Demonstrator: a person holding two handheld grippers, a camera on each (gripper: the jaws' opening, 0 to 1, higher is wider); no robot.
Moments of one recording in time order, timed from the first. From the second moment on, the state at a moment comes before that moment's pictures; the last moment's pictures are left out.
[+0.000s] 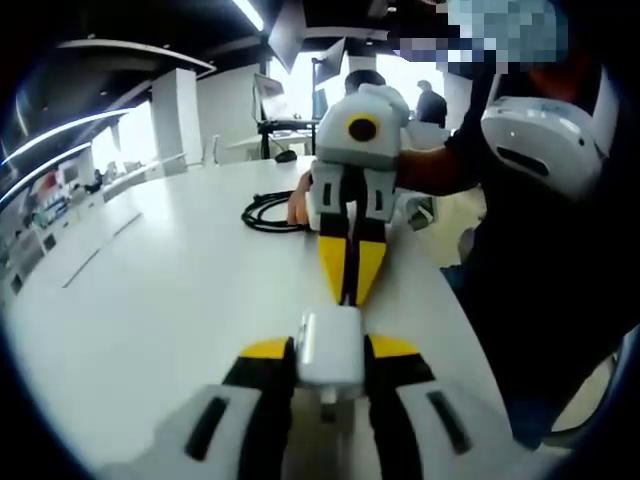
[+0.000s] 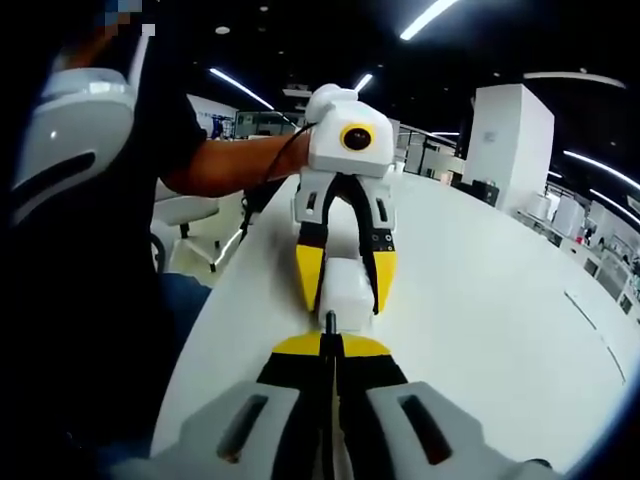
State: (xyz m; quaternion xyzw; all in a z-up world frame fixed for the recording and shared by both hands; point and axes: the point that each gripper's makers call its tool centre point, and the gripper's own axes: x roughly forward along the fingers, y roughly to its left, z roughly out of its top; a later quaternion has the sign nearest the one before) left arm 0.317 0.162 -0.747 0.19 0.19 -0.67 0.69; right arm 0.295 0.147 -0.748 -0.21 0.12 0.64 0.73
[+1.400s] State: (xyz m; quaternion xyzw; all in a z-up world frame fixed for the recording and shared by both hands) left arm 0.316 0.161 -0.748 0.20 0.19 -0.67 0.69; right arm 0.294 0.151 -0.748 -0.20 0.13 0.64 0.73
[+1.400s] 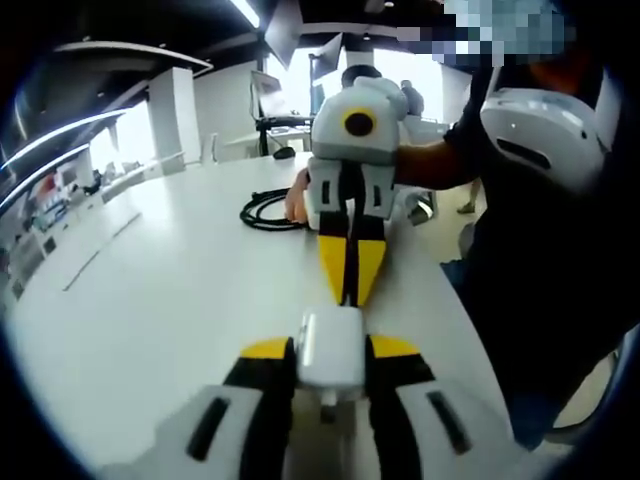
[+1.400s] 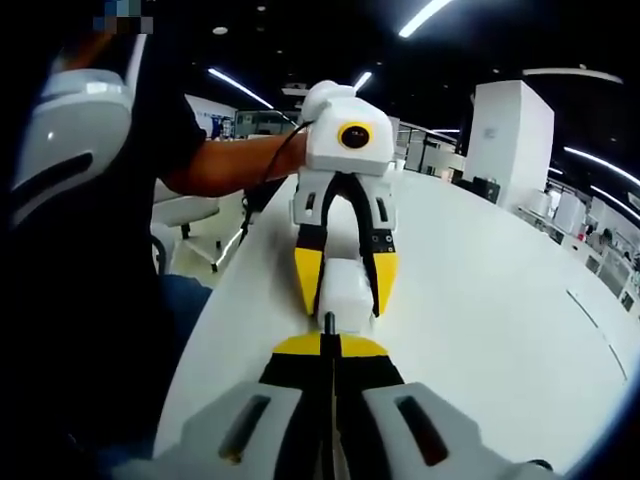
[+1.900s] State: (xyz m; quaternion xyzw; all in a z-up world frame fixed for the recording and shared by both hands) left arm 0.318 0.161 -0.748 0.20 0.19 -0.66 0.69; right arm 0.296 0.151 -0.748 -0.19 0.14 0.64 0.73
